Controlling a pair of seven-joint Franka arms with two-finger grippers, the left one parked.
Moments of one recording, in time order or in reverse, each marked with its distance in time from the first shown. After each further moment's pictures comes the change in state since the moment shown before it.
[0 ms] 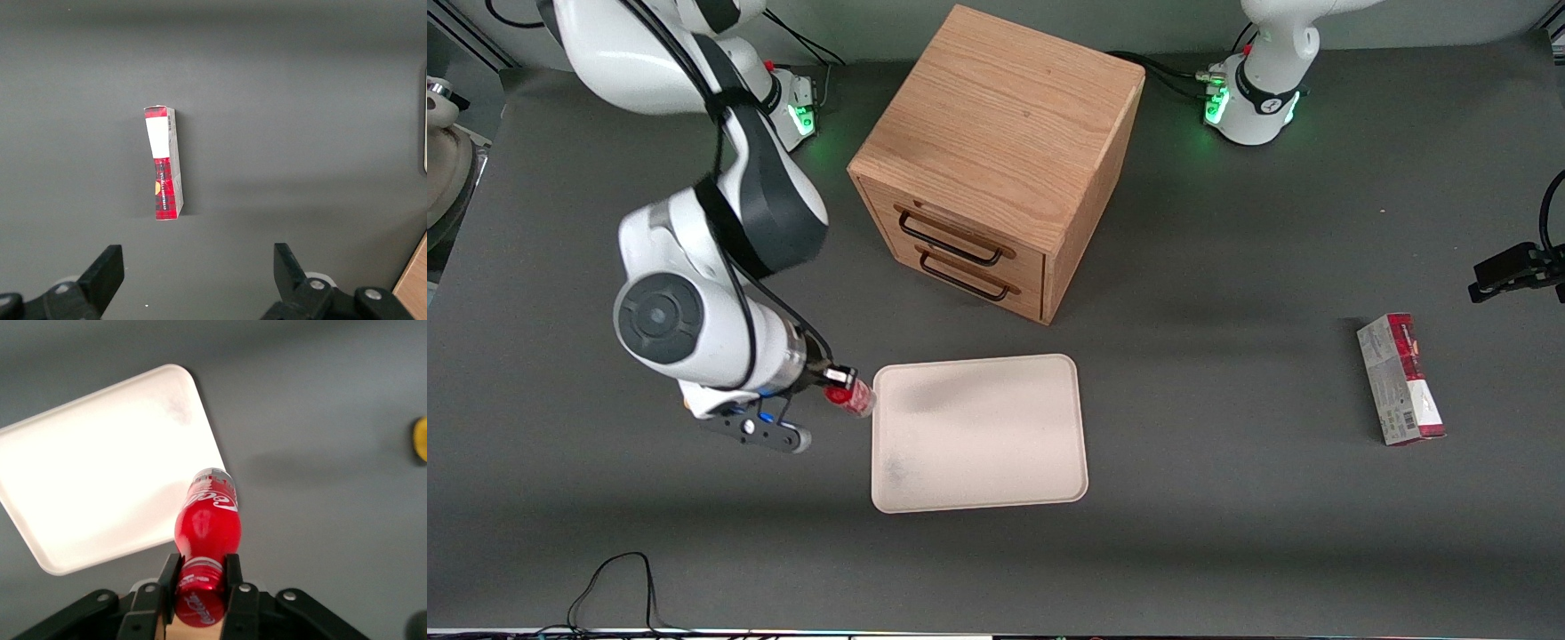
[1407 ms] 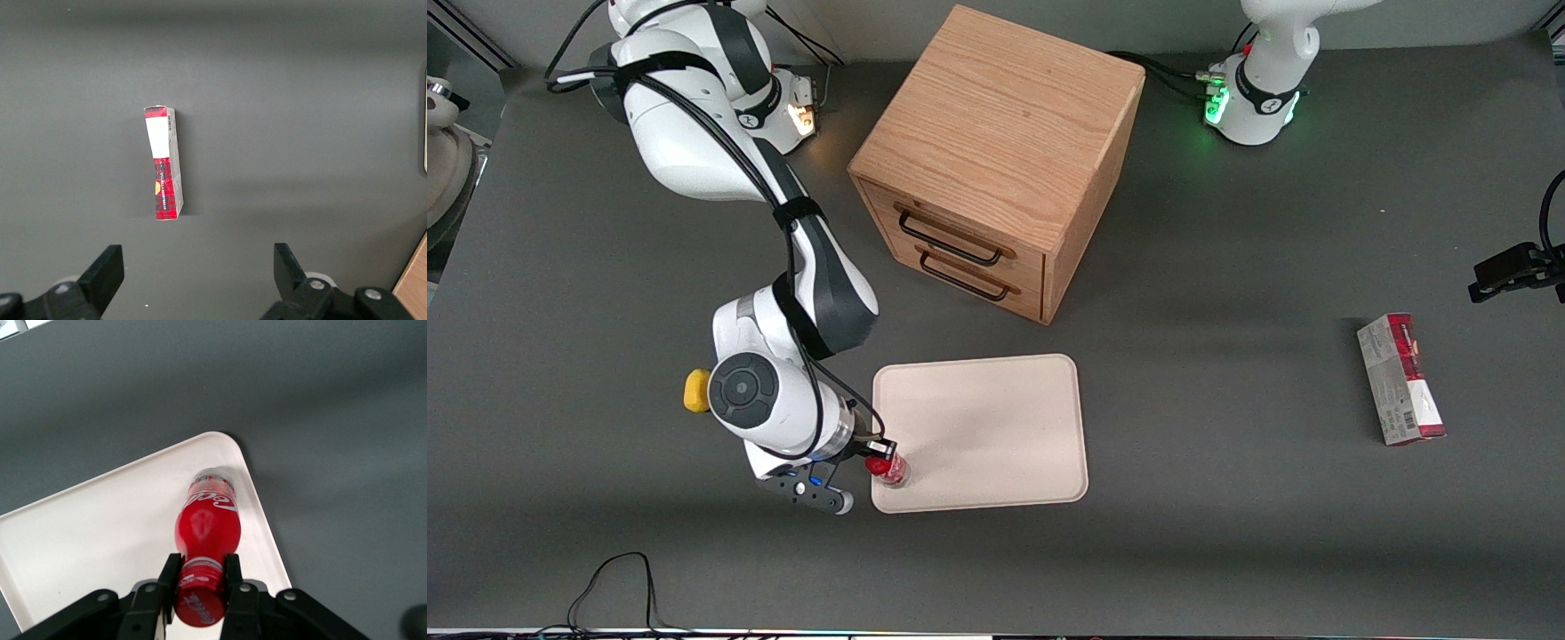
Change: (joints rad) arm -0.008 0.203 0.006 0.059 0.001 0.291 0.011
